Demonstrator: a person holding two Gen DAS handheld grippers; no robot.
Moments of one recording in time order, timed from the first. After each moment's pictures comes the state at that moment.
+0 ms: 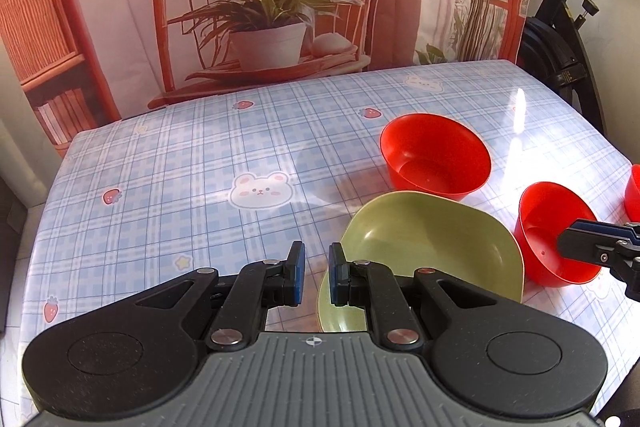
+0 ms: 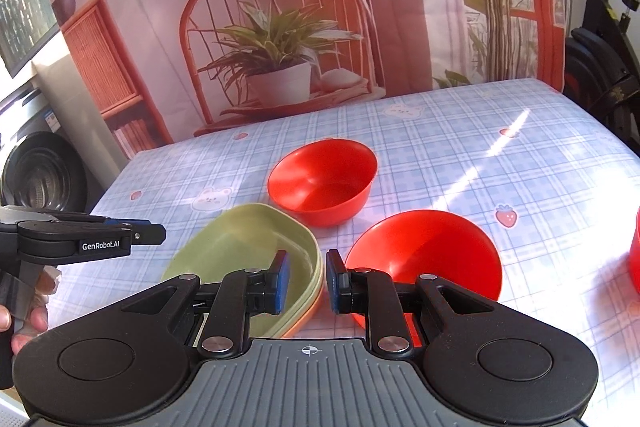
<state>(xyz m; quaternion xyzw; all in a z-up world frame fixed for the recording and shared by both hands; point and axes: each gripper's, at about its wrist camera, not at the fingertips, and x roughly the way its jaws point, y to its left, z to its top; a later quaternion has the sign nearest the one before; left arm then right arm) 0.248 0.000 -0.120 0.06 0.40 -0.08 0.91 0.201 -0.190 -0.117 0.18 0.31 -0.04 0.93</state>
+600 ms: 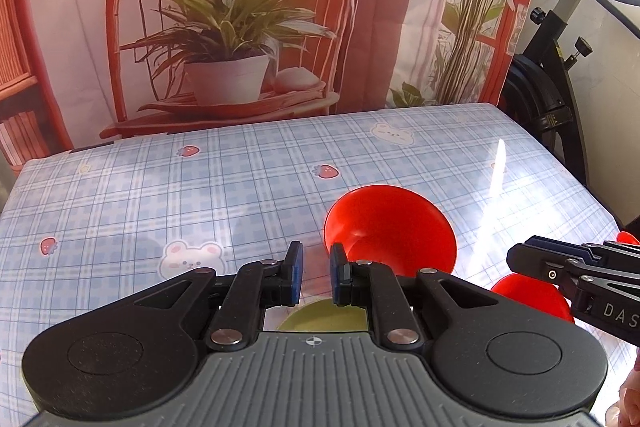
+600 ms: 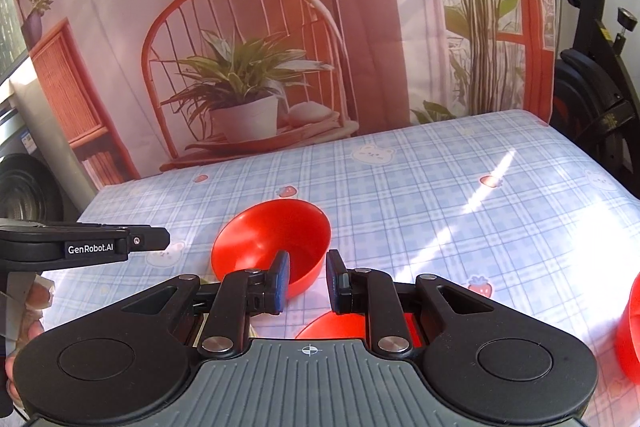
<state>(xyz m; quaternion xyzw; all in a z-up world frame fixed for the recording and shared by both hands) 0.310 -0.044 -0.122 0.02 0.38 -0.11 0.92 0.267 -0.239 -0.123 0.18 0.30 -0.06 0.93</state>
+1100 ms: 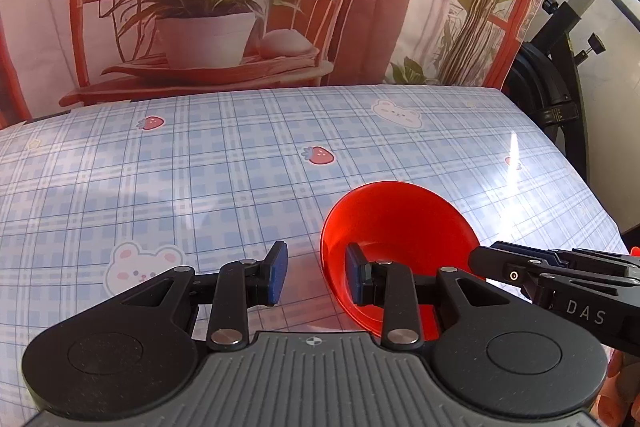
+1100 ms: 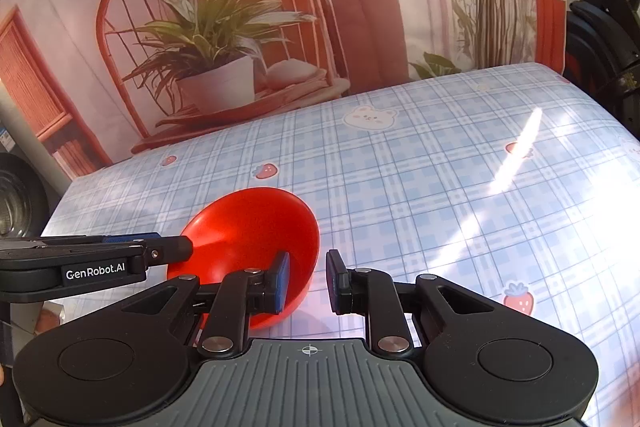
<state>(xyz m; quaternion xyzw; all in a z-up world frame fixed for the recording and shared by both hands) 0.367 -0.043 -0.165 -0.03 0.42 -0.14 0.90 0.328 -0.258 -0.163 0.22 0.36 -0.07 0.91</state>
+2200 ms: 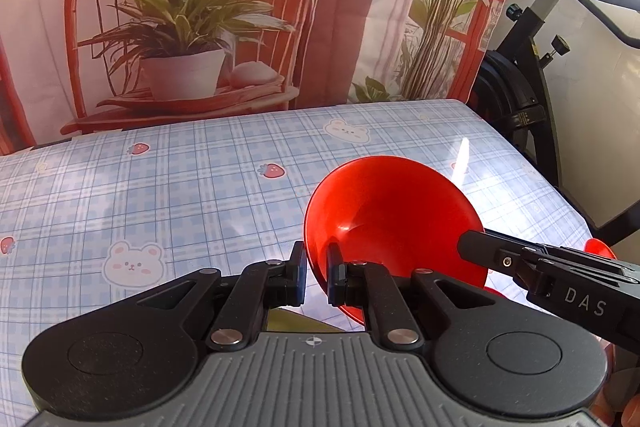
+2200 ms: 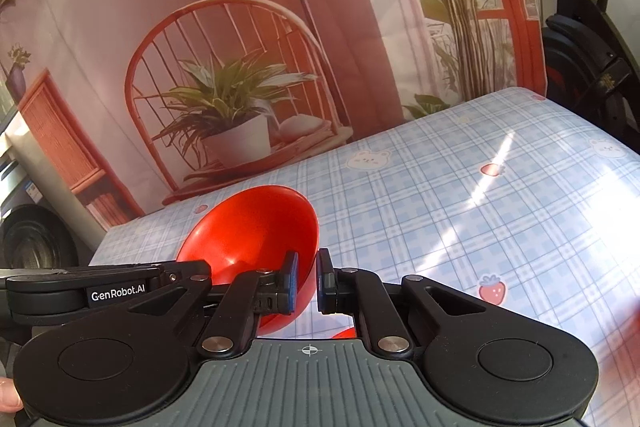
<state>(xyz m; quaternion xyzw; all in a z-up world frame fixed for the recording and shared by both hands) 0.312 -0.072 -0.121 -0.01 0.39 -0.15 0.91 0.249 -0.268 -0.123 0.25 0.27 -0.07 0.93</state>
